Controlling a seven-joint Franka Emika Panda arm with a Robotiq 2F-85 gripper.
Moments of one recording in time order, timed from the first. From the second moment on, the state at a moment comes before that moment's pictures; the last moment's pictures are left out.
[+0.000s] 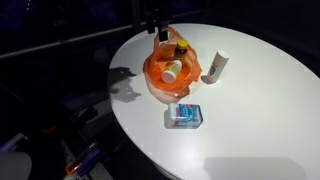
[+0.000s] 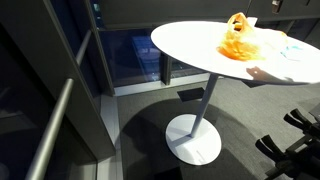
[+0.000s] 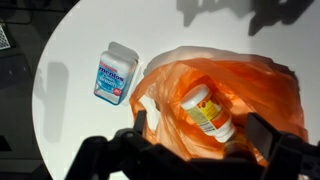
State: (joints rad) arm -0.11 -0.09 -0.02 -2.23 -0.30 2.08 0.52
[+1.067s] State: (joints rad) arm -0.16 0.14 -0.20 -2.23 -0.38 2.20 0.79
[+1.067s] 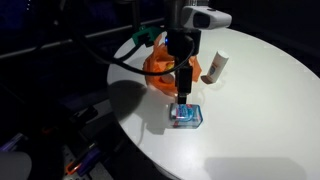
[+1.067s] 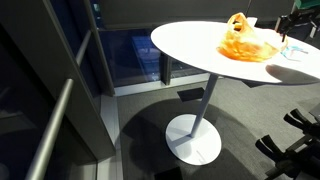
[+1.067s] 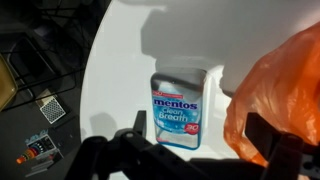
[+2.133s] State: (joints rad) arm -0.18 0.16 -0.27 -2.23 -0.19 2.33 0.74
